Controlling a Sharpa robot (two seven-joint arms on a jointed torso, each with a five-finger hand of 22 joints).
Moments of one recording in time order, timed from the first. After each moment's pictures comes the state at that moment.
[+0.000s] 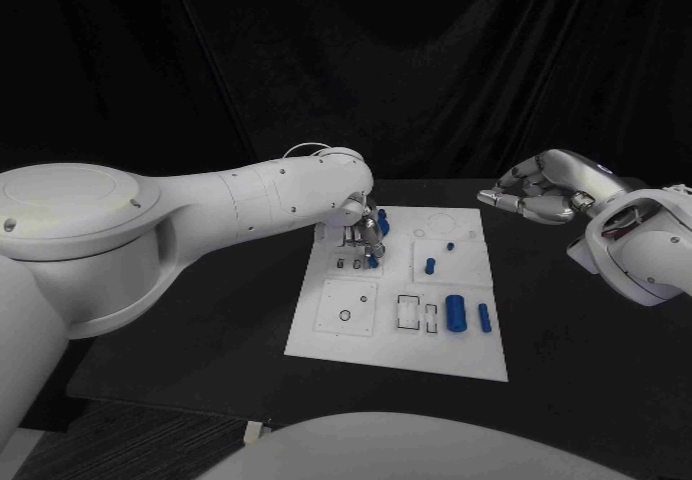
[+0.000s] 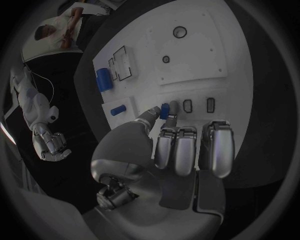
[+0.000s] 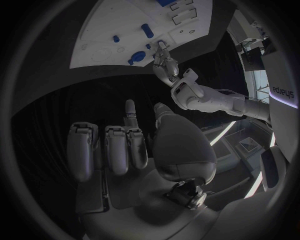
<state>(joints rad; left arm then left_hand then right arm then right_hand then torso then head) 1.32 -0.33 -0.21 0.94 -0.85 0.46 -0.60 1.10 0.13 0.19 -0.07 0.31 1.03 0.09 0.13 0.50 1.46 0.01 1.55 1.30 1.46 -0.04 1.56 1.29 0.08 1.43 0.07 1.47 1.29 1.37 -0.93 -0.21 1.60 -1.29 -0.47 -0.09 1.10 -0.01 0.00 0.29 0.34 0.95 0.09 0.29 0.31 1.47 0.00 1.55 1.31 1.46 -0.06 1.54 1.30 0.03 1.47 0.05 1.49 1.29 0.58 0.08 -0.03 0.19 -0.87</state>
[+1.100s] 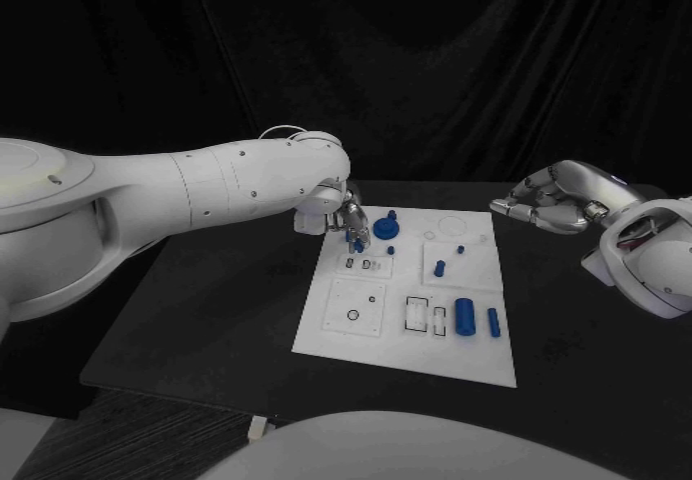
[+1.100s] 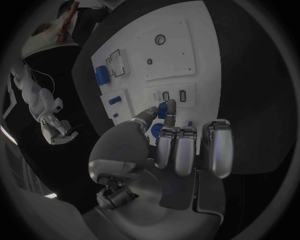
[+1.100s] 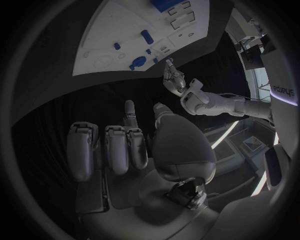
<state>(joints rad) 1.38 -0.52 -0.21 1.15 -0.85 0.36 -0.66 1.03 0.09 0.26 -0.04 0.31 1.07 0.07 0.13 0.55 1.45 0.00 1.55 1.30 1.45 -0.06 1.56 1.29 0.08 1.44 0.06 1.46 1.29 1.36 -0.93 -0.21 1.60 -1.28 -0.43 -0.12 1.11 0.00 0.00 0.29 0.34 0.94 0.09 0.29 0.32 1.47 0.00 1.55 1.31 1.46 -0.06 1.52 1.30 0.03 1.47 0.05 1.49 1.29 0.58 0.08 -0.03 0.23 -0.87</state>
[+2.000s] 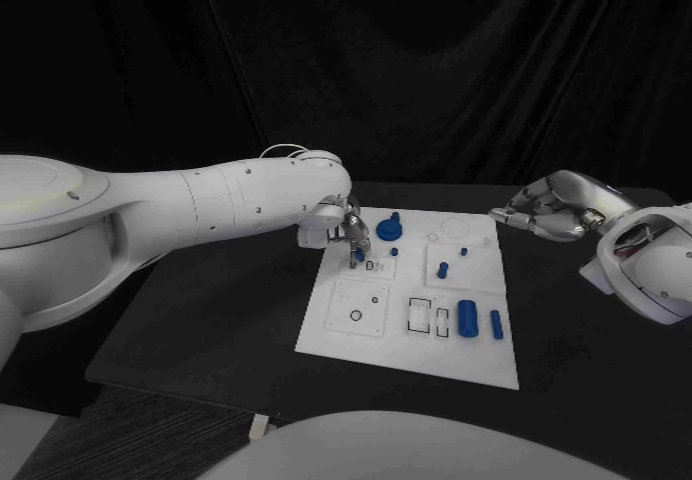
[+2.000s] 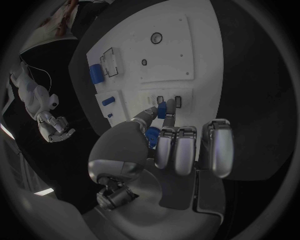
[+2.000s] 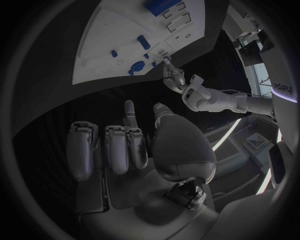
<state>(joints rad) 1.33 -0.52 -0.21 1.14 -0.85 0.28 -0.66 1.01 0.09 0.27 -0.03 0.31 1.08 0.06 0.13 0.55 1.46 -0.01 1.55 1.30 1.45 -0.06 1.56 1.29 0.08 1.44 0.06 1.45 1.29 1.35 -0.93 -0.21 1.59 -1.25 -0.40 -0.13 1.11 0.00 0.00 0.29 0.34 0.93 0.09 0.29 0.32 1.47 0.00 1.55 1.31 1.46 -0.06 1.52 1.30 0.03 1.46 0.05 1.48 1.29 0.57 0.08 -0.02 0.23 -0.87</state>
